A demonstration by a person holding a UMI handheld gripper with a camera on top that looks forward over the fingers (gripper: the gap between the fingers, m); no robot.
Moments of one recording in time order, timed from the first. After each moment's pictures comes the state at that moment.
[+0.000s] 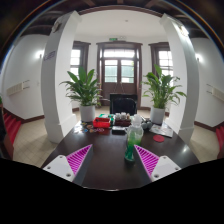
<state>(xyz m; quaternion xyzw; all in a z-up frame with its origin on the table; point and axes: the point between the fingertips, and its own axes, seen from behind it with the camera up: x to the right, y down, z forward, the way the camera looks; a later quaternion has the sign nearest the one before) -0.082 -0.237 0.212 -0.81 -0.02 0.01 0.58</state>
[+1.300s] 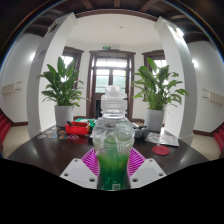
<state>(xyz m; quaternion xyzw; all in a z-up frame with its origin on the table) 0.014 -0.030 0.100 -0.76 0.00 -0.03 0.65</state>
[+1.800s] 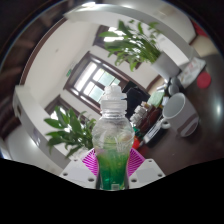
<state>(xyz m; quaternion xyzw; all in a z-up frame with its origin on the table) -0.126 0.085 0.161 -0.67 0.29 0.35 0.58</state>
